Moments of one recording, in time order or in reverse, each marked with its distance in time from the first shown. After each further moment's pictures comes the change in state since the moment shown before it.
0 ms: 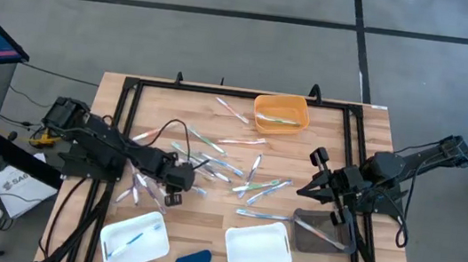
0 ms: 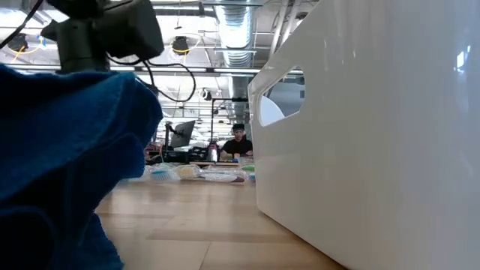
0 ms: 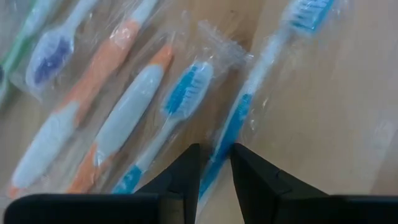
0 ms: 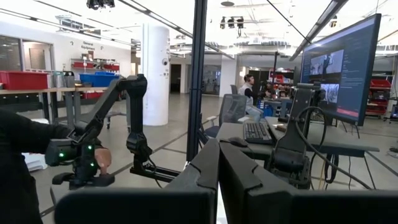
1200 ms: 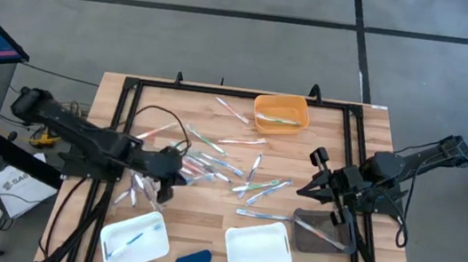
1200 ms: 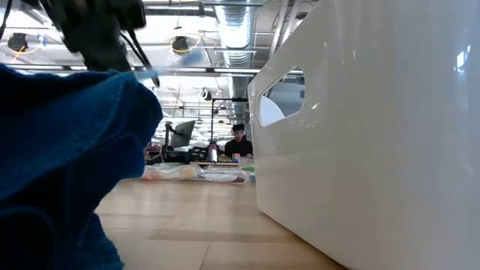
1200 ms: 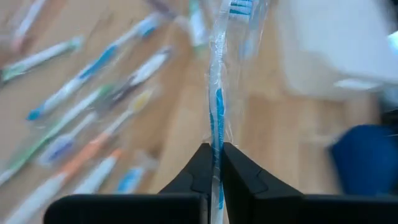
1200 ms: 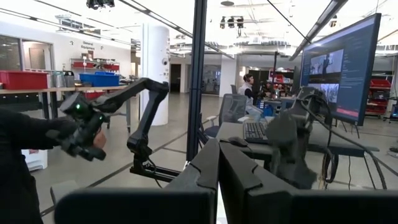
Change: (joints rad) left arm -0.075 -0.473 -0.051 0.138 -0.012 -0.100; right arm -0.001 0.000 0.000 -0.001 0.000 0.000
